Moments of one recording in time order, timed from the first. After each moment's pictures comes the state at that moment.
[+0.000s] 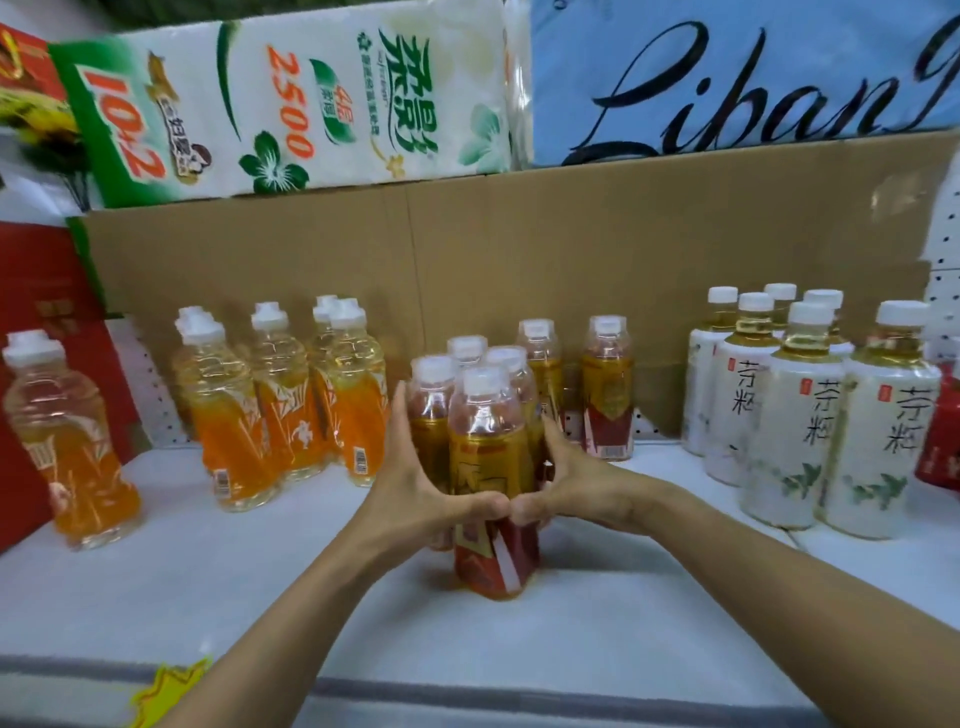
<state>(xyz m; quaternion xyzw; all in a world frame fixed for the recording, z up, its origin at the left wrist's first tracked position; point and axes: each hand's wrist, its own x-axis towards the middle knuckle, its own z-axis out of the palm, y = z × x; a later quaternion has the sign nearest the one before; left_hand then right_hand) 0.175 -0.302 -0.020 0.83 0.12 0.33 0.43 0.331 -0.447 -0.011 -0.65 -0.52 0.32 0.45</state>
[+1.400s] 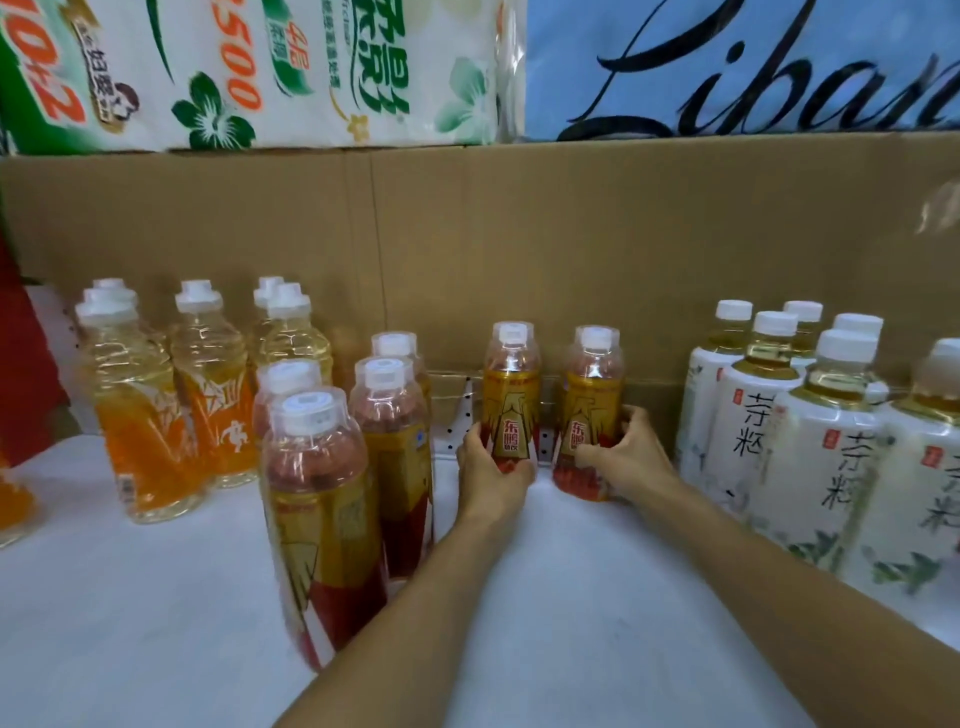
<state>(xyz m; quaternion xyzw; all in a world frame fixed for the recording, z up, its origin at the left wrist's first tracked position) 0.368 -0.311 -0.074 0.67 0.29 0.34 0.59 0.457 -0.433 -0.031 -0.78 -0.24 0.09 0.57</state>
